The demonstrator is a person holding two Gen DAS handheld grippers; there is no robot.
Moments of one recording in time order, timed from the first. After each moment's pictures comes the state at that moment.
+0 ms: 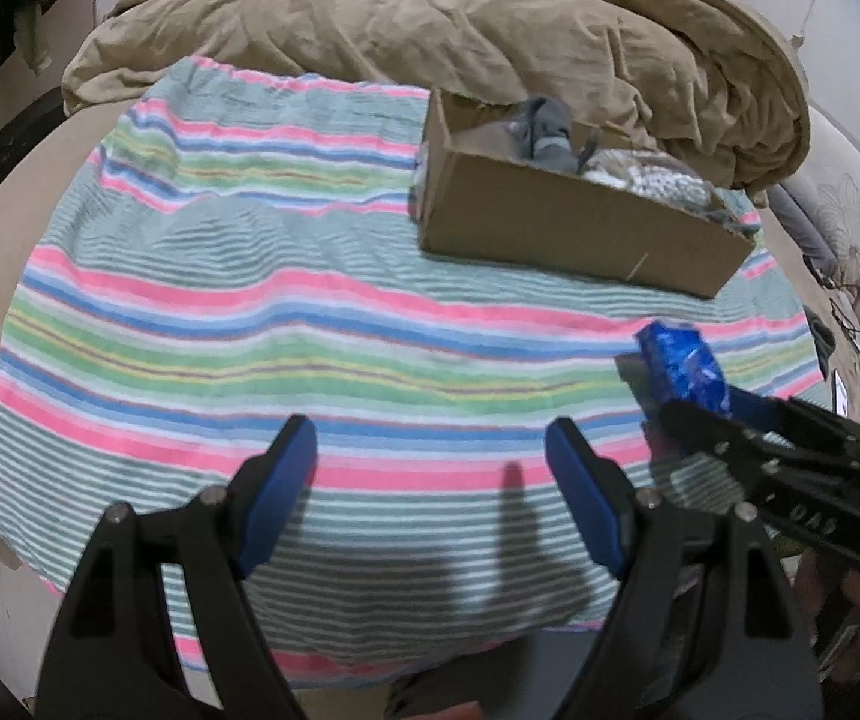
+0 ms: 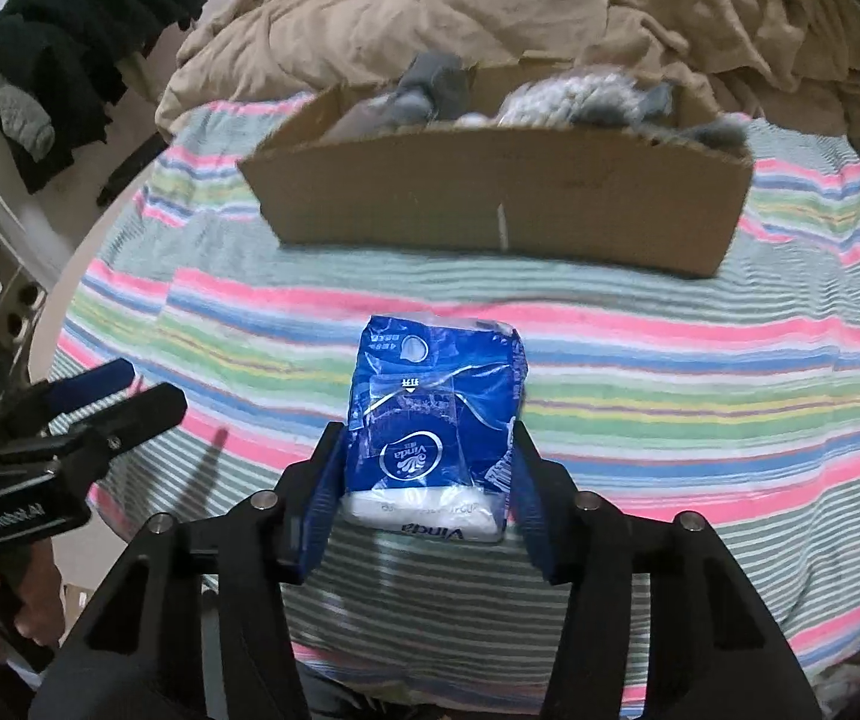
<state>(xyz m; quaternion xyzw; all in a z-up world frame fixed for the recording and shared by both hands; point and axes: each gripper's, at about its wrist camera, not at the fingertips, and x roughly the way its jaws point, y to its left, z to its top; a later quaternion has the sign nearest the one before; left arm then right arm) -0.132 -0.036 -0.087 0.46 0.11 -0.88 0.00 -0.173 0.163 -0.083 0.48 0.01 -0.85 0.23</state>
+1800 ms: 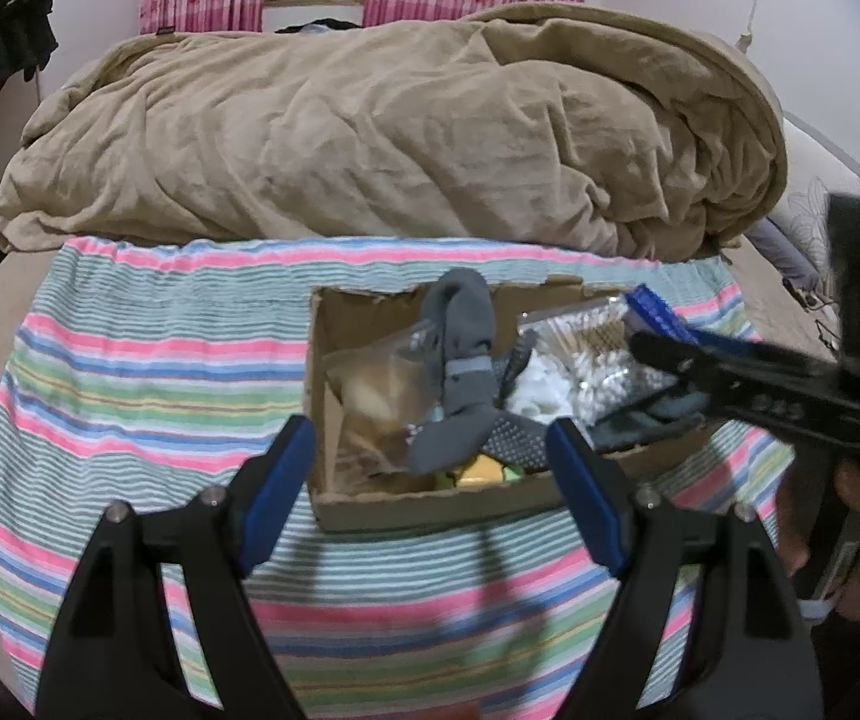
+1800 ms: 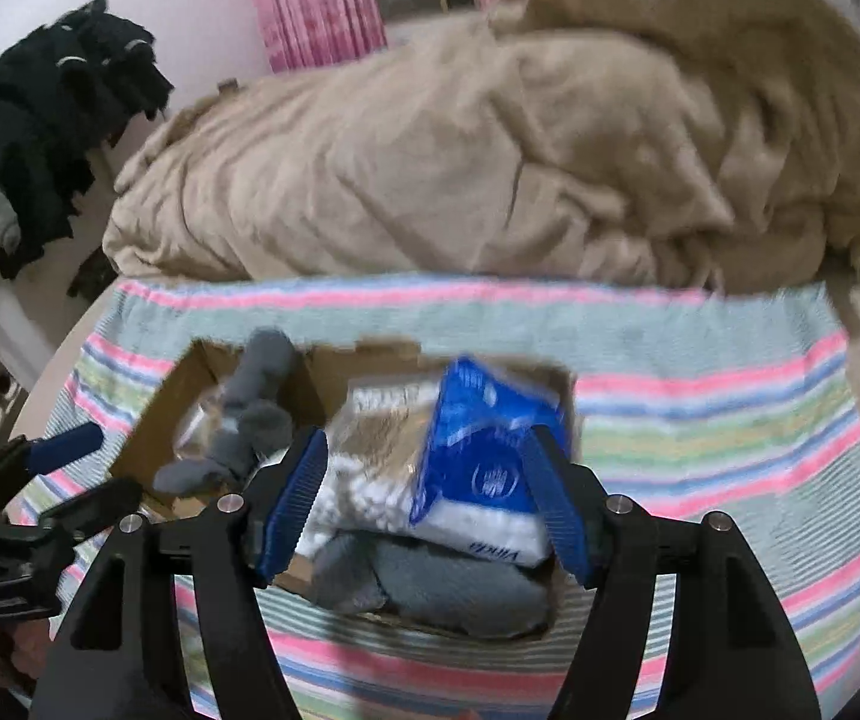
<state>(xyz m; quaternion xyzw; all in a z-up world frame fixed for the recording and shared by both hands) -0.256 -0.005 -0.034 0.39 0.07 -0.92 -0.04 -0.324 0.206 -0.033 0.41 -0.01 -0.89 0.21</state>
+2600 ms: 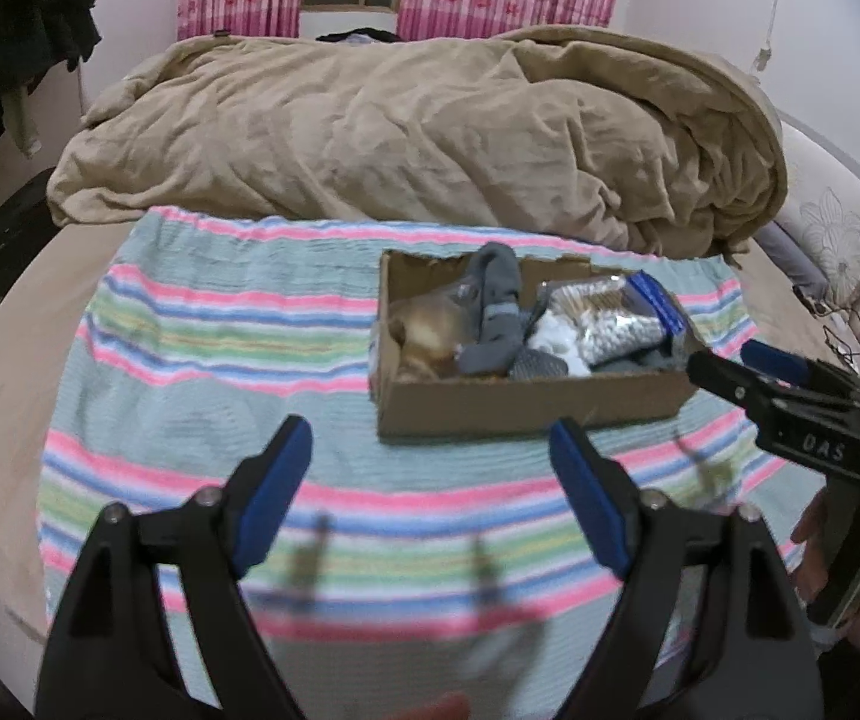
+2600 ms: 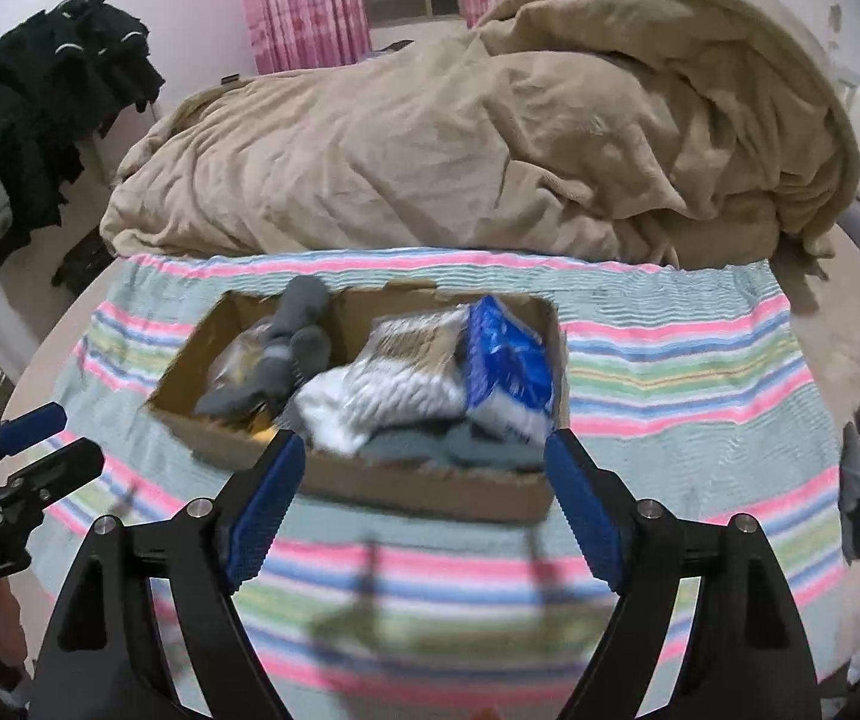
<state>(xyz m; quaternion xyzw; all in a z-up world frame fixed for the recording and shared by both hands) -0.175 -0.023 -0.014 0.39 0.08 -0.92 0.00 -0.239 0.201 -0.011 0.39 0.01 -0.91 0.17</state>
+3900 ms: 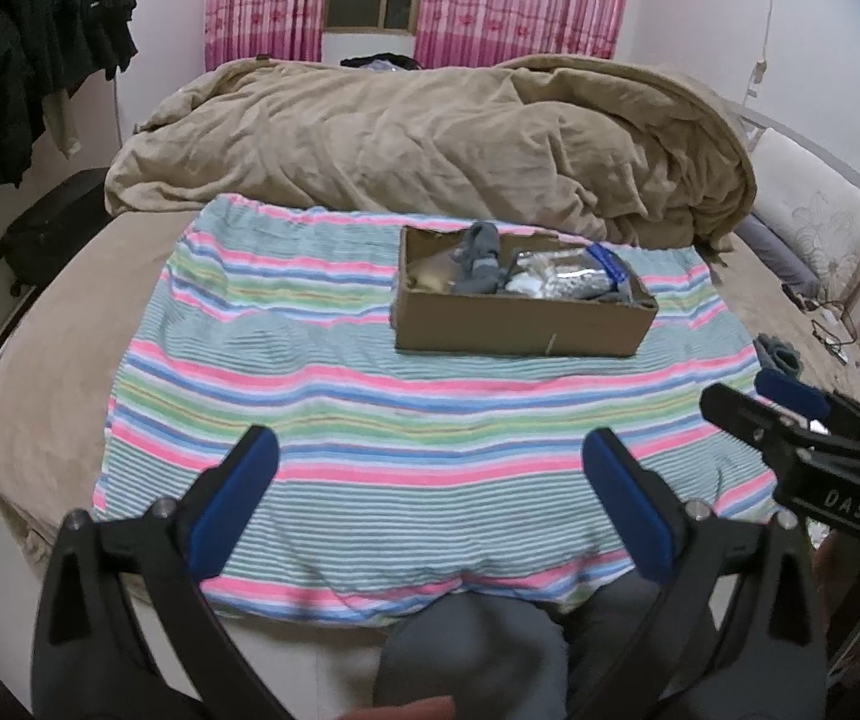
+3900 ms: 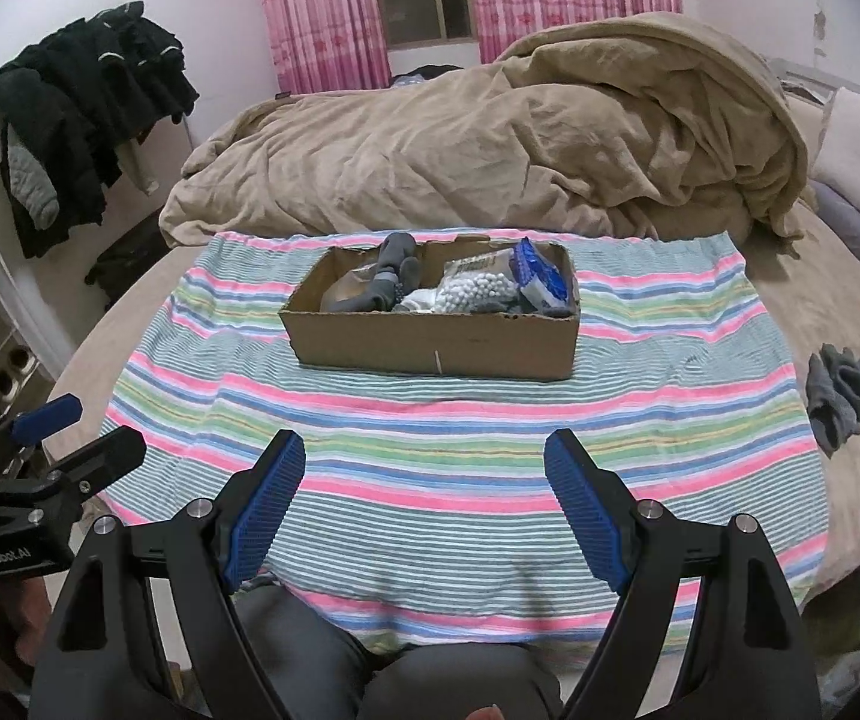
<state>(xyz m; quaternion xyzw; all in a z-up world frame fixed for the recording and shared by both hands) -0.058 -0.008 0.013 0.36 0.08 -0.93 0.02 -0.104 0.205 0.018 0.37 0.00 -0.91 0.18</state>
